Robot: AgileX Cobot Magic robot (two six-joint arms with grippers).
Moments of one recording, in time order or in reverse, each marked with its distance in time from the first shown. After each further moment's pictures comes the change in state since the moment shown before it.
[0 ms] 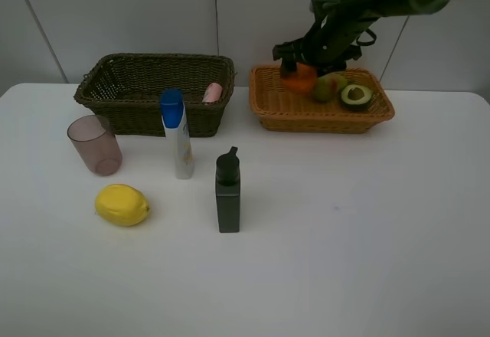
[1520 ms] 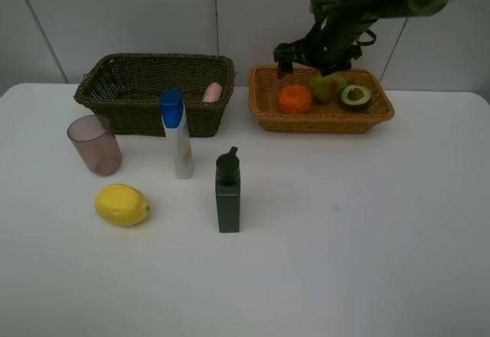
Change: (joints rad) left arm 0.000 0.000 0.000 0.000 0.000 0.000; right arm -0.002 0.006 -0.004 -0.029 -0.013 0.000
